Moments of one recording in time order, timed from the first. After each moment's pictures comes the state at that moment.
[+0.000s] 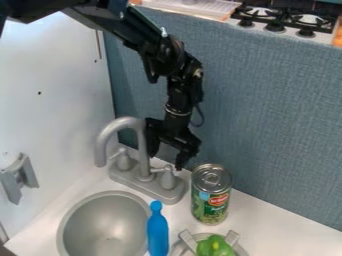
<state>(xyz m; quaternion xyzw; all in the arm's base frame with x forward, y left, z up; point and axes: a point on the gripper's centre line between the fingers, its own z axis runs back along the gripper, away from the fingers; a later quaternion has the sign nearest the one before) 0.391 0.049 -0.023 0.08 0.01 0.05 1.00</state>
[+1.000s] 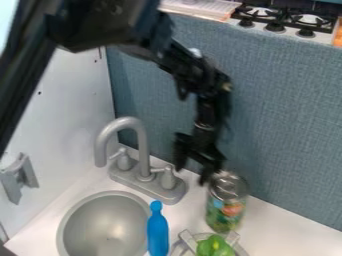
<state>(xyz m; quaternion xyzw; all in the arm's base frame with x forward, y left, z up) 0.398 -0.066 -0.050 0.03 0.05 -0.14 0.99</state>
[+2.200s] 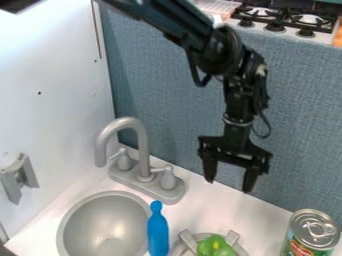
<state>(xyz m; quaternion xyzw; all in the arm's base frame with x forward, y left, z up) 0.363 -0.097 0.014 -0.01 0.01 0.04 1.00</state>
